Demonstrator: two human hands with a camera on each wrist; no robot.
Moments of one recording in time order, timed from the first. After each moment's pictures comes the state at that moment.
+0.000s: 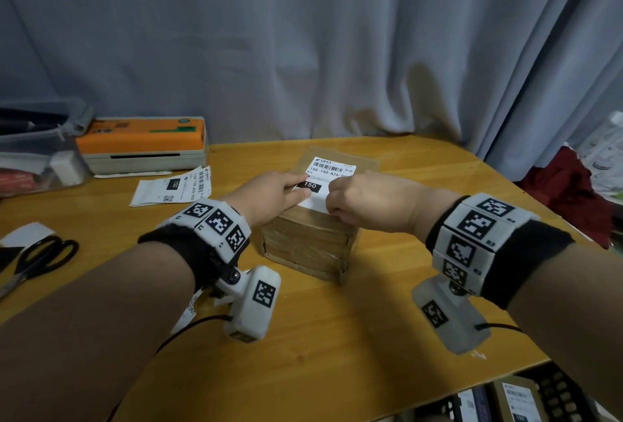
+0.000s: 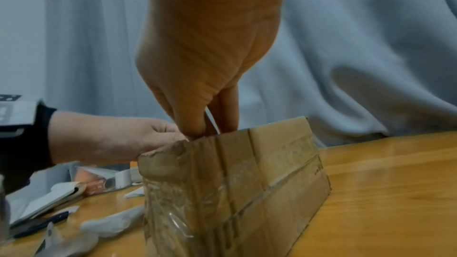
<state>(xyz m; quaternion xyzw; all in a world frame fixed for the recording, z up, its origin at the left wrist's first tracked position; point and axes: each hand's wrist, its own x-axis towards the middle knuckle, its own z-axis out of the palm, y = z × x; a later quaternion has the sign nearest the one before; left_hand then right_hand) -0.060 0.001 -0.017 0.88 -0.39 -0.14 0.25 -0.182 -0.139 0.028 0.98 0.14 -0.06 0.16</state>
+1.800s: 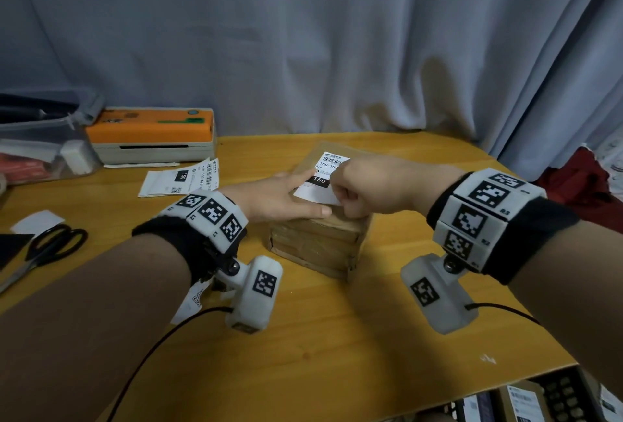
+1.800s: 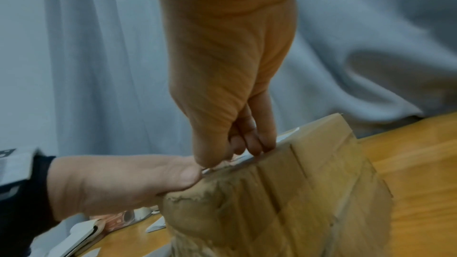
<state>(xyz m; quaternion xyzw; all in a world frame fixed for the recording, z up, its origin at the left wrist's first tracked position) -0.066 0.013 -0.007 0.87 -0.39 -0.25 0.19 -0.163 -0.135 0.041 0.99 0.04 -0.11 0.04</state>
